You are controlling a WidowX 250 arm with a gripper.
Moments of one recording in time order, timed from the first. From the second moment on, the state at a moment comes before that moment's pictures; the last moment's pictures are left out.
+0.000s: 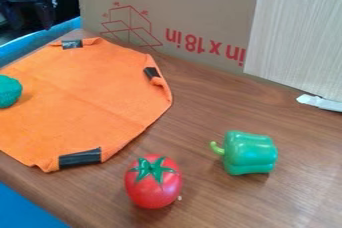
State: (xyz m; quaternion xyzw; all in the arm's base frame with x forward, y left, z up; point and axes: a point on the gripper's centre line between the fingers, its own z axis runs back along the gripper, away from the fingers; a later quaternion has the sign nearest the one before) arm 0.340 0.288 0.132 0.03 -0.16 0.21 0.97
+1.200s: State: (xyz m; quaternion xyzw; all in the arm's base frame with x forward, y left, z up) arm 0.303 0.281 0.092 -0.03 -0.08 0.29 0.95
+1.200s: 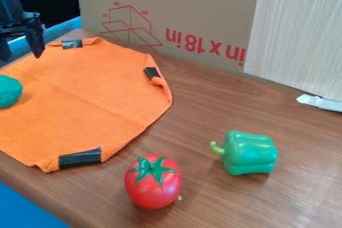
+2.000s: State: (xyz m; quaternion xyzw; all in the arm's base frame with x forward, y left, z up) arm 0.274 0.265 0.087 -0.03 -0.03 0.32 0.95
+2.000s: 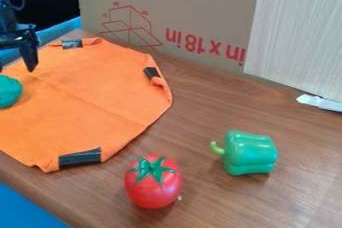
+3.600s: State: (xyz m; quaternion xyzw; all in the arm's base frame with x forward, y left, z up) arm 0.251 0.263 0.053 -0.01 0.05 0.32 0.95
